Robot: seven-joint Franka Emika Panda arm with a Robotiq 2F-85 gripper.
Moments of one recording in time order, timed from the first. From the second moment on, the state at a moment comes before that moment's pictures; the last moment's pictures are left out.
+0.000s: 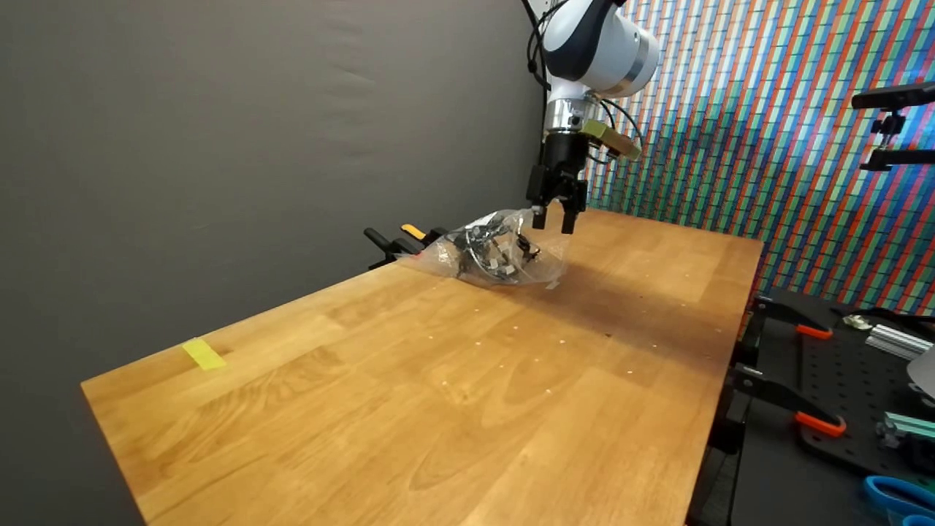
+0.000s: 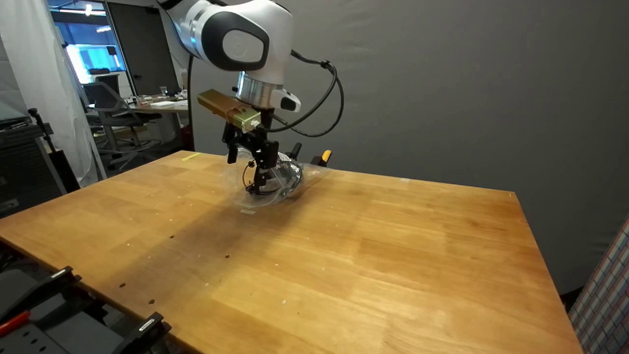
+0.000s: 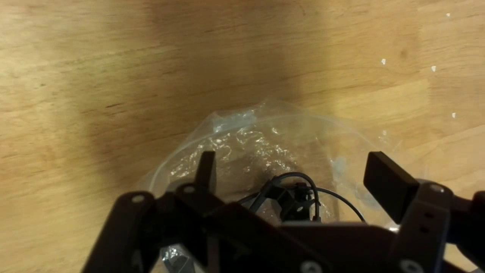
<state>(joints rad) -0.08 0.39 0.01 -2.09 0.40 2.29 -0.26</state>
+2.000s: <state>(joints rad) -0.14 0.67 0.09 -1.84 0.49 2.36 -0.32</state>
